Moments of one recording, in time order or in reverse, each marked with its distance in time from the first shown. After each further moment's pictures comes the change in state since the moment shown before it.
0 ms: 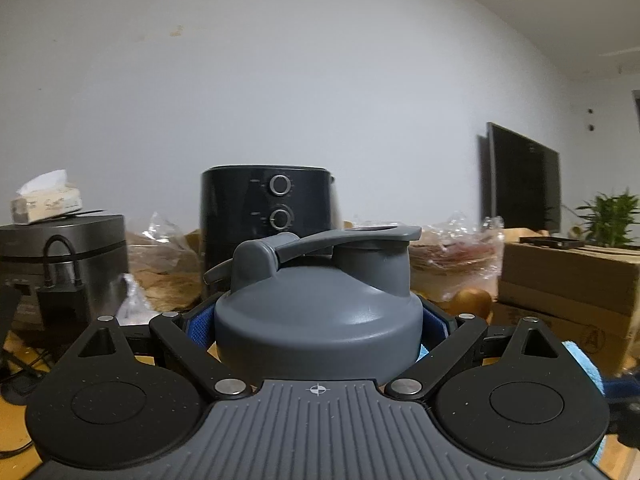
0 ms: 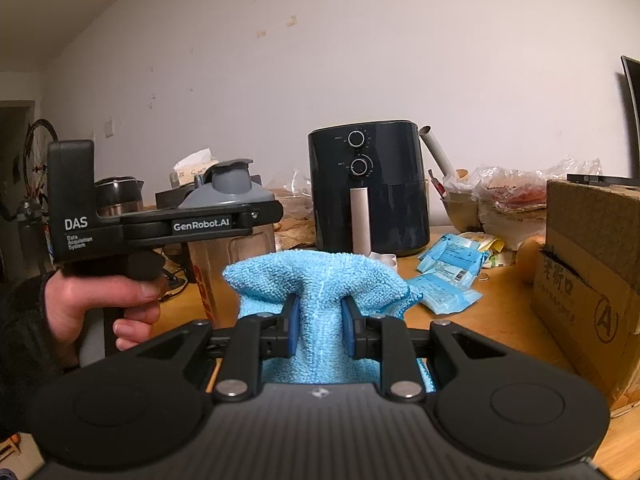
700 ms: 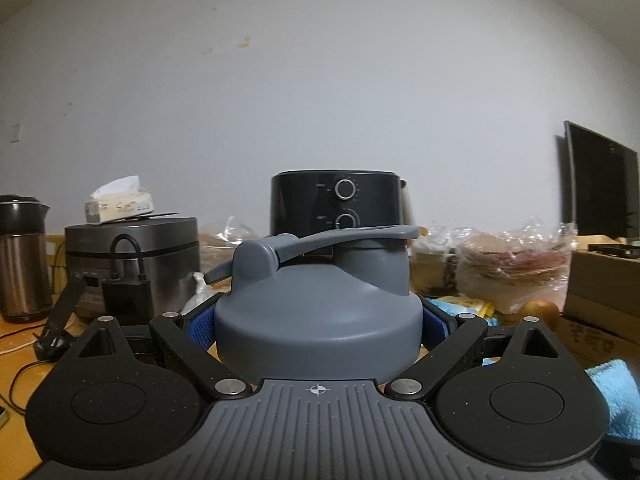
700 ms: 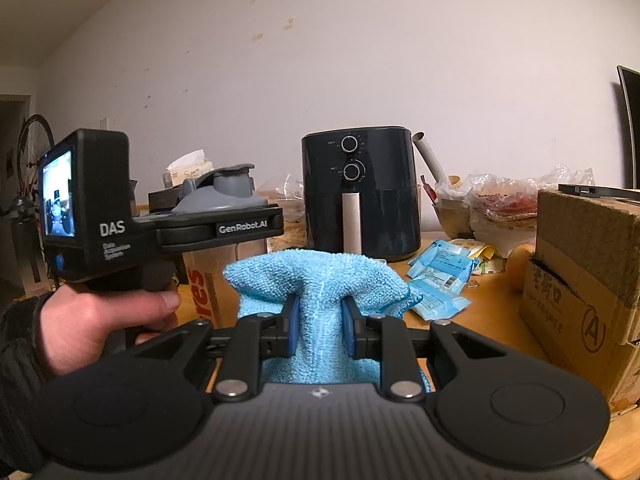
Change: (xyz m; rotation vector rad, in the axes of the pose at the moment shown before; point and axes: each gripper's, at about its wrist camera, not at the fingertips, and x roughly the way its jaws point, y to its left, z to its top) left arm 0.005 -0.037 0.003 -0.024 -0.013 0.300; right arm -0.004 0.001 0.003 -0.020 -0.004 -0.033
